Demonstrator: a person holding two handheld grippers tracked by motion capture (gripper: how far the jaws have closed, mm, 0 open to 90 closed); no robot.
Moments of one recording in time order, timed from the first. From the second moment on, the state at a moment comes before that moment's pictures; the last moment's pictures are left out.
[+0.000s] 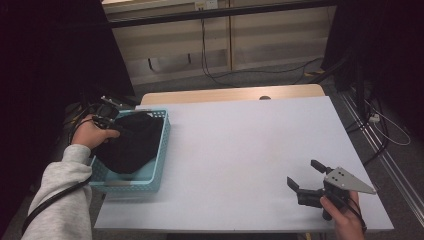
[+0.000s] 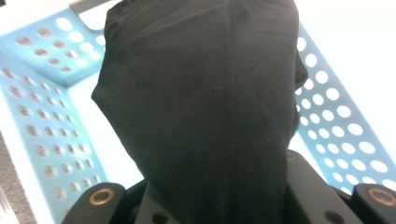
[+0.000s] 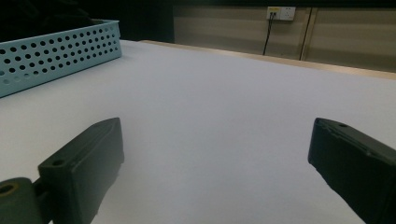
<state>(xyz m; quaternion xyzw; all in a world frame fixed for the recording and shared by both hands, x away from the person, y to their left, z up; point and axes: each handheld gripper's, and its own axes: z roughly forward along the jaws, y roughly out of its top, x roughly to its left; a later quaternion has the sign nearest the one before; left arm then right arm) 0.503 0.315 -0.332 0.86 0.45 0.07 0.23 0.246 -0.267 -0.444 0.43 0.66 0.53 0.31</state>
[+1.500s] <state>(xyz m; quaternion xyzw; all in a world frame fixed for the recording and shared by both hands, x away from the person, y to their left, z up) 0.495 0.273 -0.221 0.85 0.39 0.13 0.32 0.246 -0.266 -0.443 0.43 0.66 0.53 0.30</state>
